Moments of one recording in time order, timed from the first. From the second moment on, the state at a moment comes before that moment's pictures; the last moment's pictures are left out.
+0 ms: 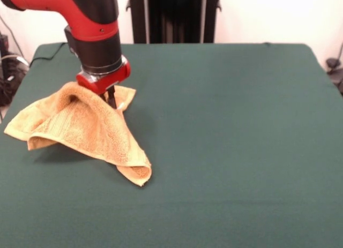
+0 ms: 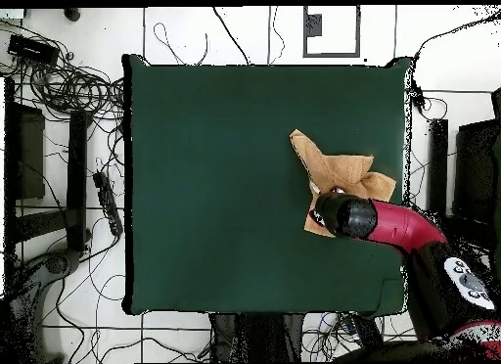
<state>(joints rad) -0.66 -0.44 0.23 1.61 -0.41 0.48 0.71</state>
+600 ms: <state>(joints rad) -0.67 -0.44 0.23 1.61 -0.41 0.48 0.71</state>
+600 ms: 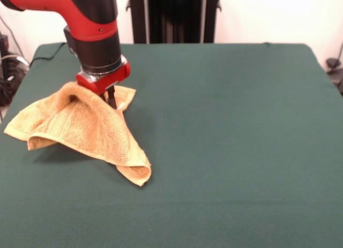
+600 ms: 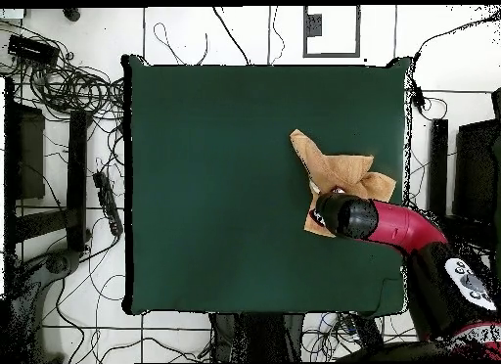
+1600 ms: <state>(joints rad) -0.62 -0.45 0.17 1.68 -0.41 0.29 0.71</state>
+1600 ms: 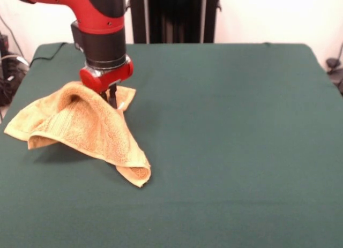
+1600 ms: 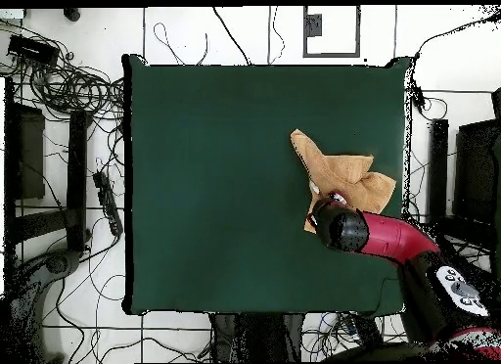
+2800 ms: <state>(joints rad) -0.60 -0.46 0.11 1.75 -0.37 0.12 0.71</state>
